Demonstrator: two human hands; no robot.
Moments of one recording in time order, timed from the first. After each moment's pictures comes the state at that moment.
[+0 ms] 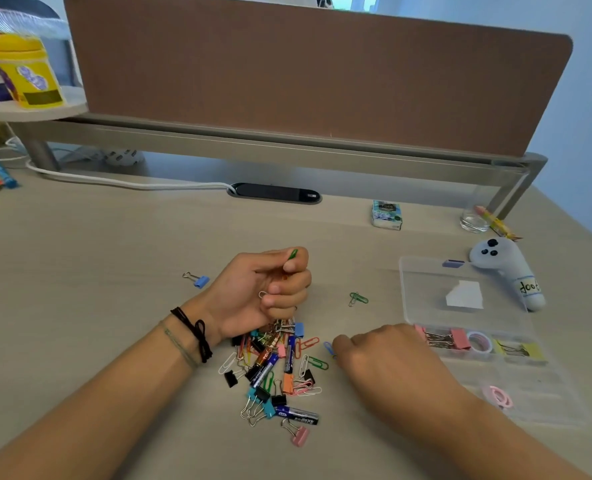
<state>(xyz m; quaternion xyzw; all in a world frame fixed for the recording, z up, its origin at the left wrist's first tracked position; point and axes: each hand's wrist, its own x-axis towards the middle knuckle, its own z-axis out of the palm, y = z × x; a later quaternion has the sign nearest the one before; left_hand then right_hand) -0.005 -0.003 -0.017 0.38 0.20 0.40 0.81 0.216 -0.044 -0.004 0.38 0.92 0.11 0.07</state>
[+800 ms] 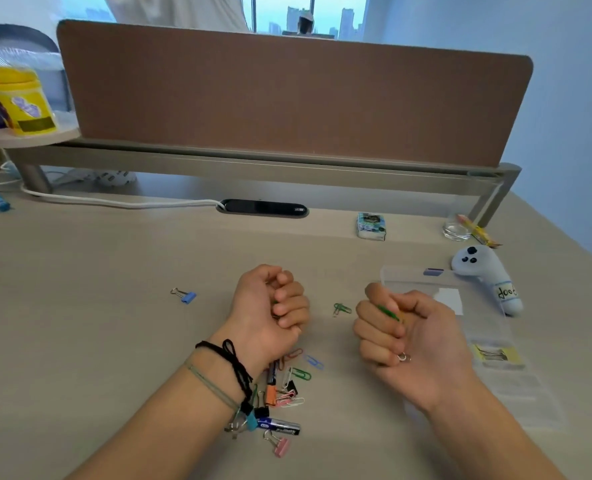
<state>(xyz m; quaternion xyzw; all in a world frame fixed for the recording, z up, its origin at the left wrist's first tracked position) 0.055 -0.010 -0.003 0.02 0.33 0.57 0.76 0.248 -0.013 -0.003 0.16 0.22 -0.89 -0.37</state>
